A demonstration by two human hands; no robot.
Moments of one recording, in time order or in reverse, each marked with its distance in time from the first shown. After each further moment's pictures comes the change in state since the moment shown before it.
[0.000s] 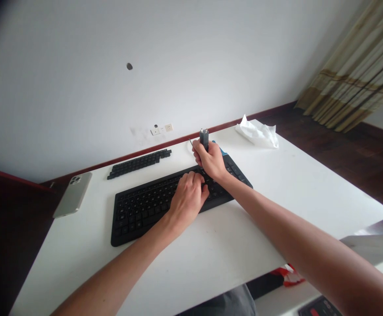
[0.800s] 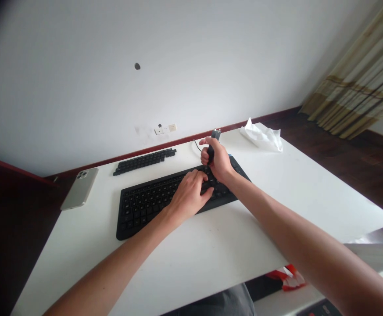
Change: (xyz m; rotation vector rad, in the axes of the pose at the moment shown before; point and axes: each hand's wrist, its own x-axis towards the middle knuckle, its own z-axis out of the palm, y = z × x) left_hand 0.003 -0.017 -0.002 -0.283 0.025 0.036; right_hand 0.001 -0.016 0.001 0.344 -0.009 0.302
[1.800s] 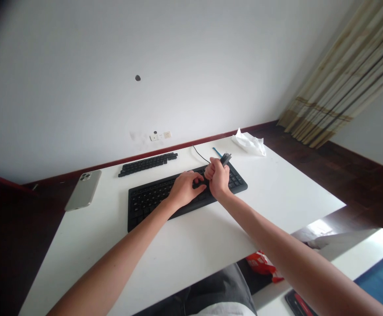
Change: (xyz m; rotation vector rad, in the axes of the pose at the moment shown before) left_hand -0.005 -0.031 -0.019 -0.162 -0.025 0.028; right_hand -0.048 0.029 0.020 0.060 0.306 -0.236
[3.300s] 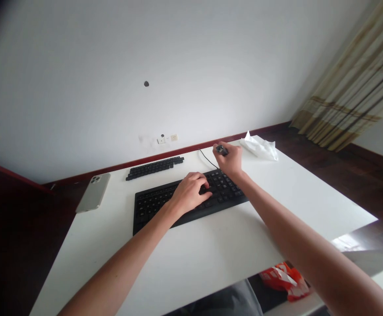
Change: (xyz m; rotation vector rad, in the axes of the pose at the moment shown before) left_hand 0.003 0.003 -0.012 0.142 -0.045 0.066; right_hand 0.070 -0.025 -0.010 -0.894 -0.122 -0.796
